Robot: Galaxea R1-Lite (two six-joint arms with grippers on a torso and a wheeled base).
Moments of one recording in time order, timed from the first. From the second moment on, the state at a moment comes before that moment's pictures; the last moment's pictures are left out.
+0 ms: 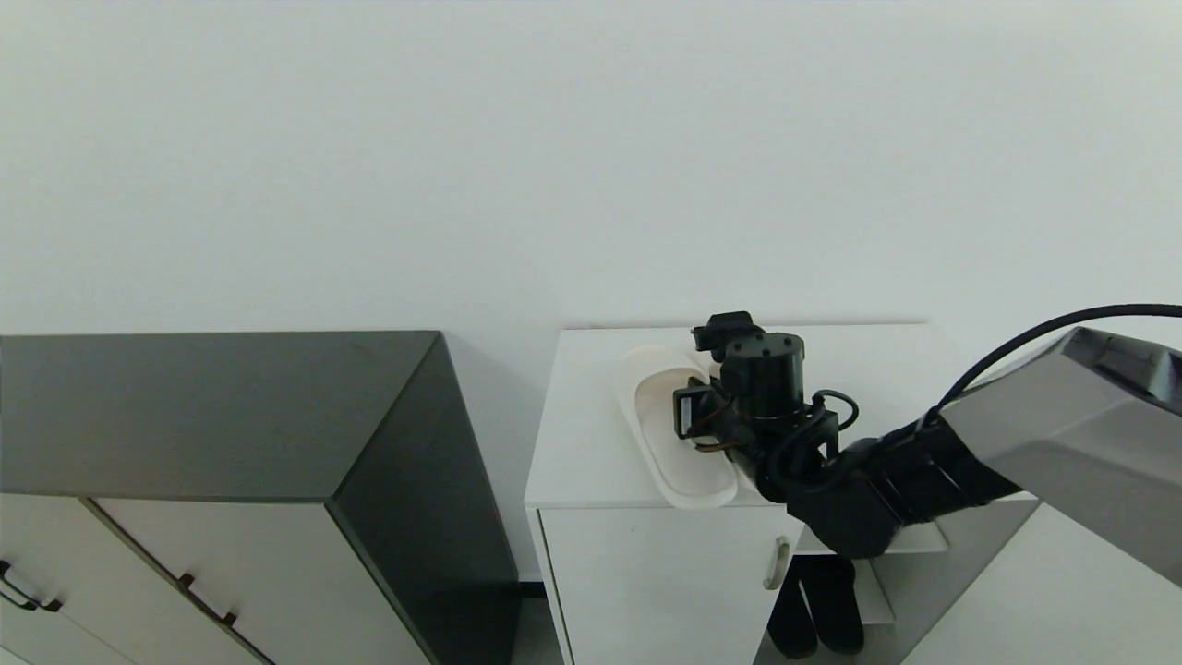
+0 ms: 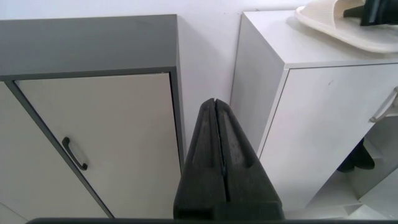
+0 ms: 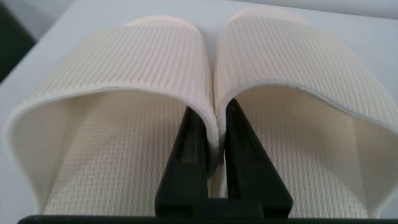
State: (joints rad) left arm 0.00 0.00 0.00 0.00 -0.04 0.01; right arm 0.69 2.16 -1.19 -0.79 -0.45 0.10
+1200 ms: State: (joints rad) left arm 0.00 0.00 0.00 0.00 -0.04 0.02; right arm 0.85 1.78 -0.72 -0.80 -0.41 0.13
